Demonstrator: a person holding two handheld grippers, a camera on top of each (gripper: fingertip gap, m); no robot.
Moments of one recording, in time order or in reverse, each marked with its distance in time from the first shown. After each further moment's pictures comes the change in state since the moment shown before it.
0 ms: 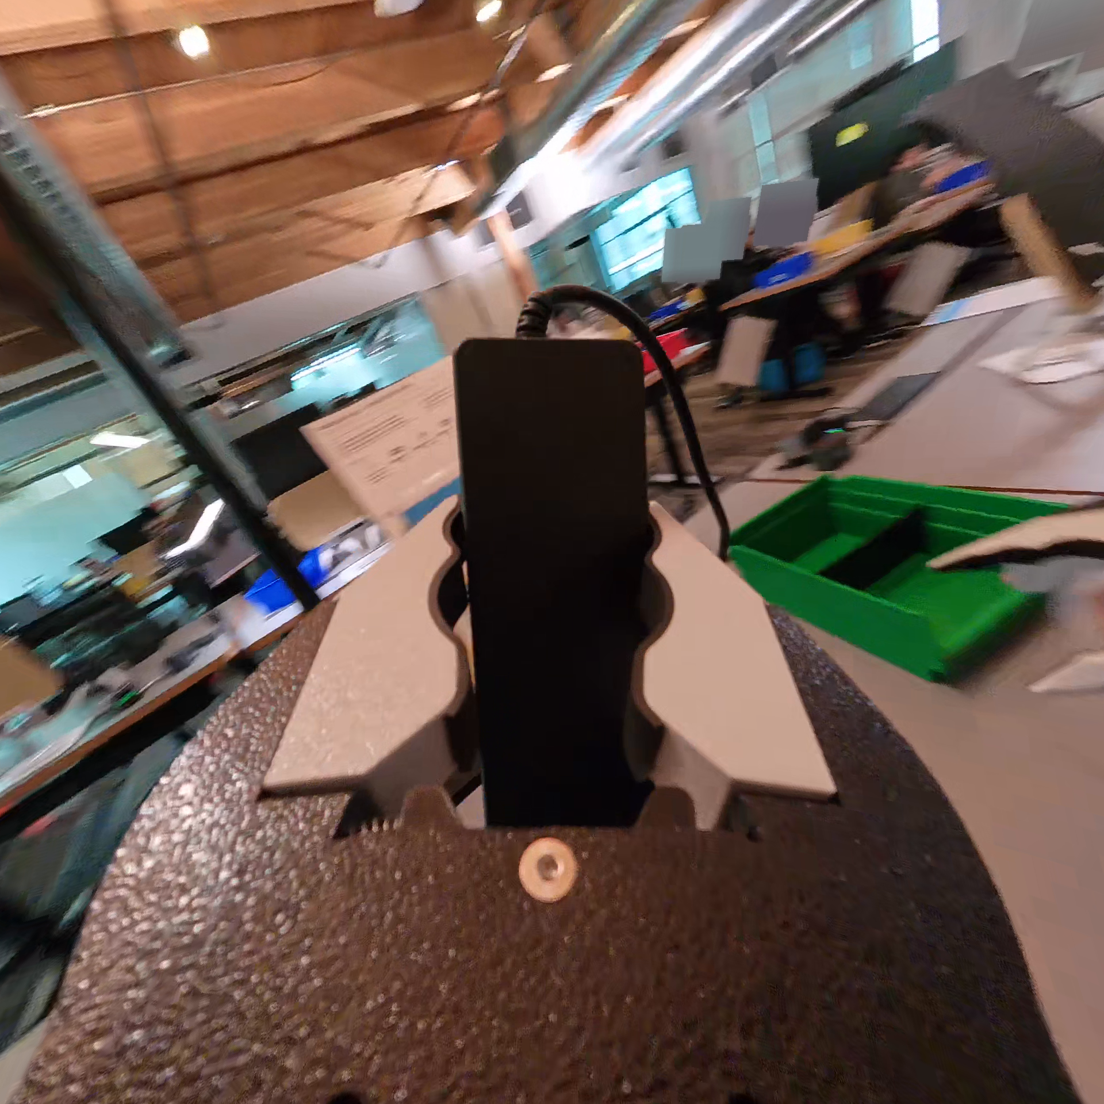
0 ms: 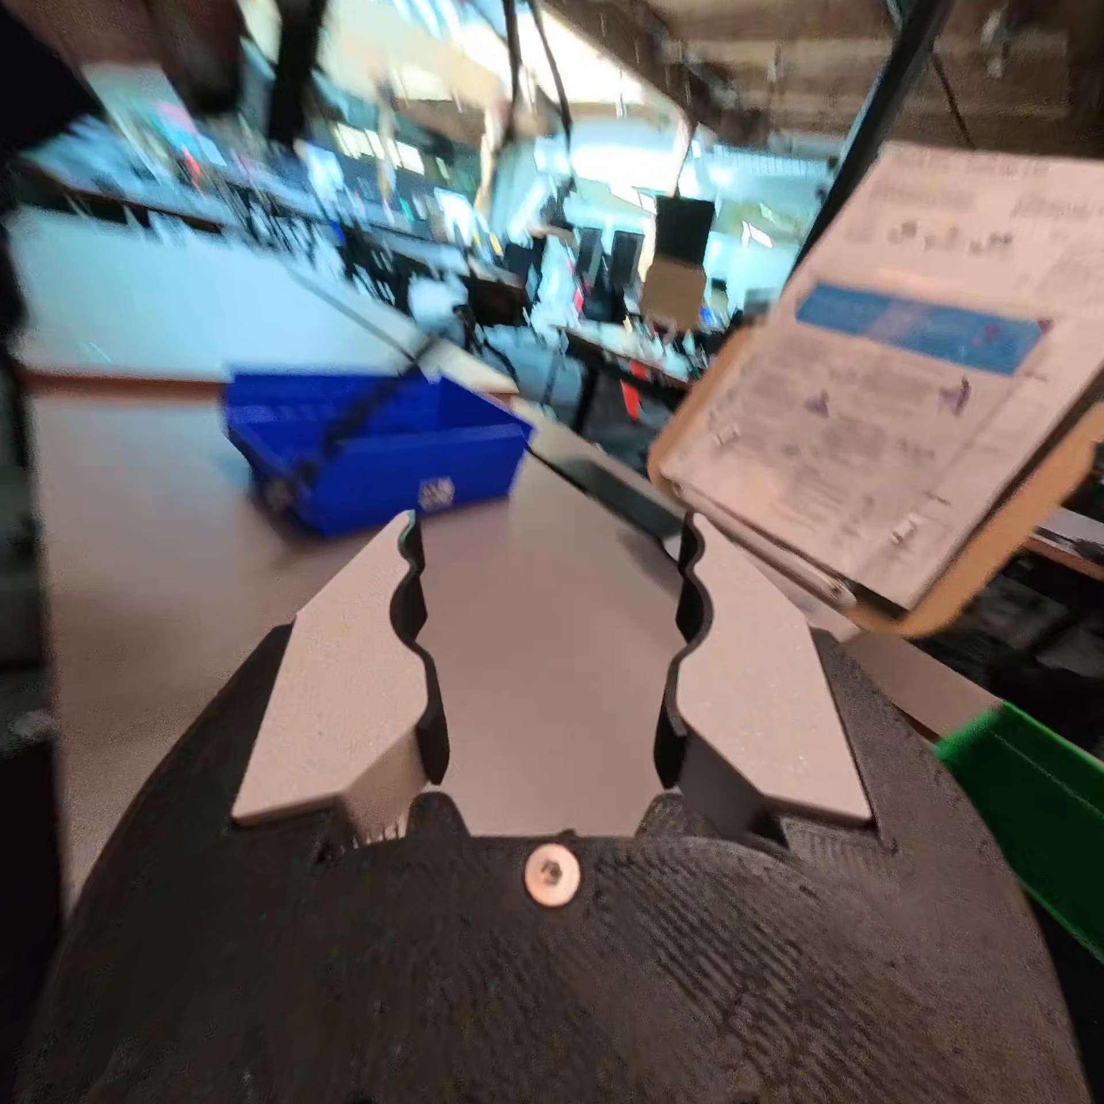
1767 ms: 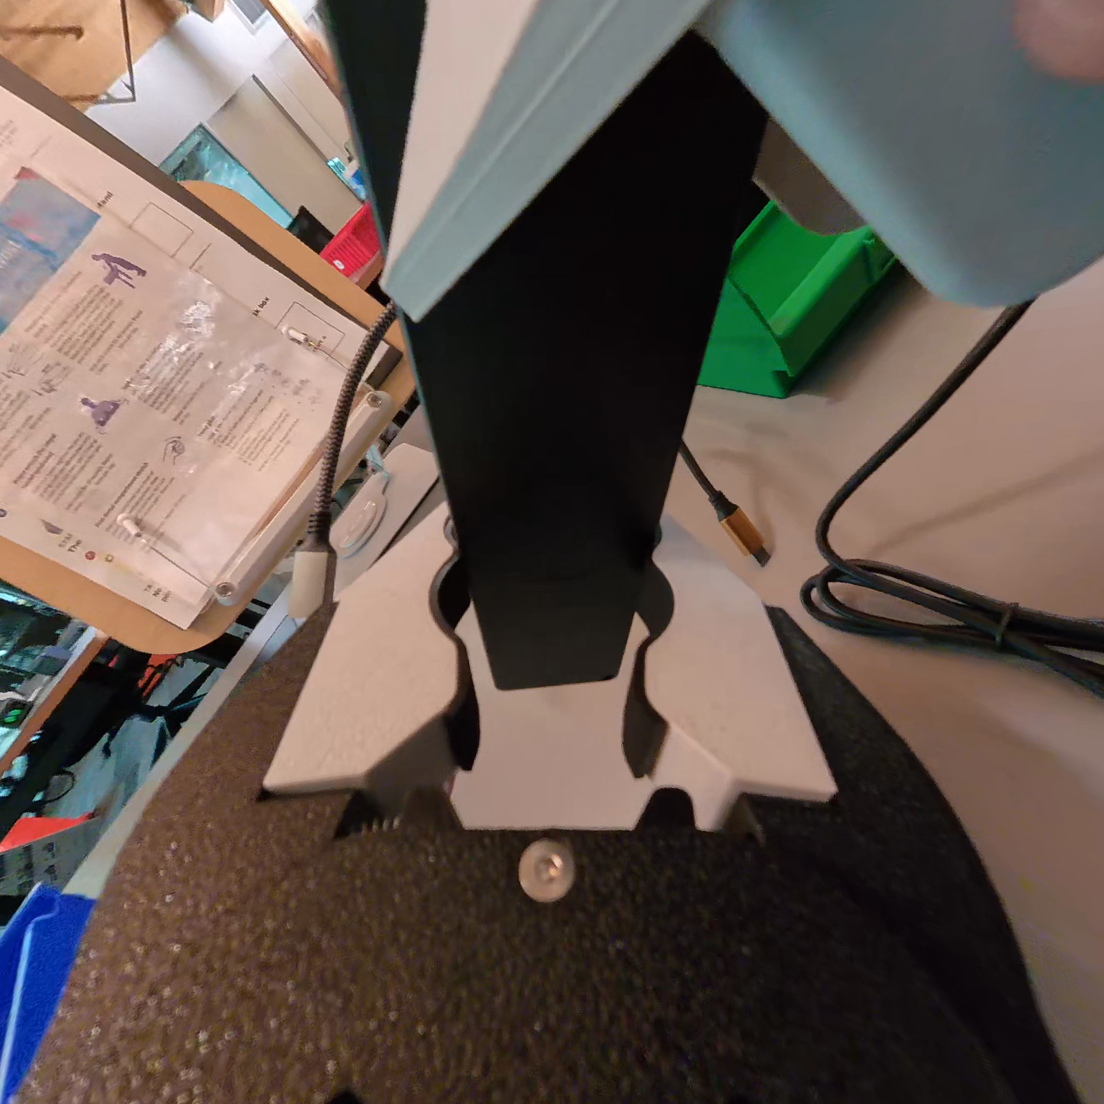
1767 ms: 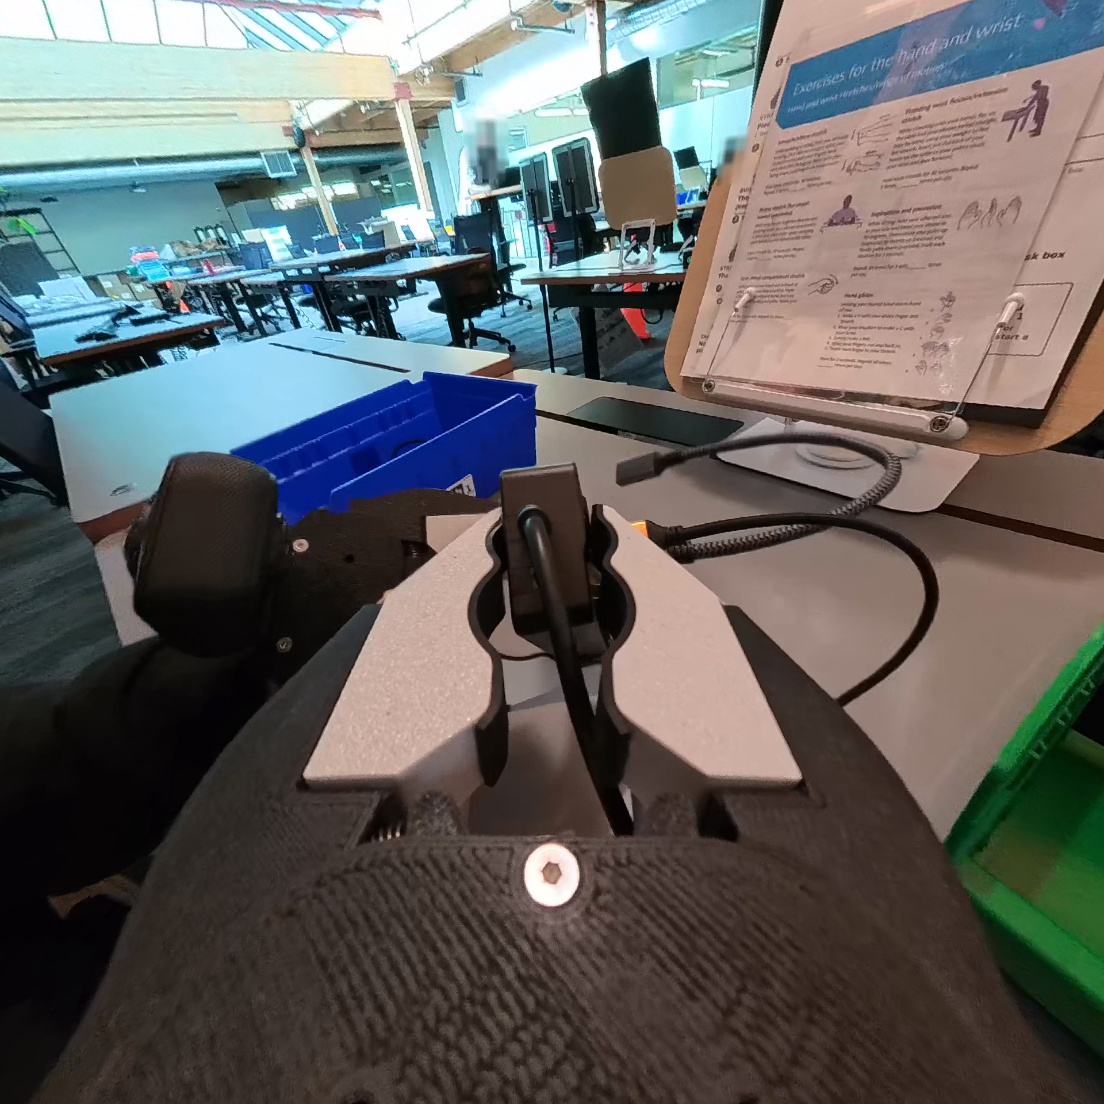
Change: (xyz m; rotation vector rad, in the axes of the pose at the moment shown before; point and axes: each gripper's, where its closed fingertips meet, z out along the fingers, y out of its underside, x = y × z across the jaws) left arm 0.250 0.239 0.097 -0.301 0.221 0.240; right arm 0.002 0.036 0.029 -0.079 0.075 0.382
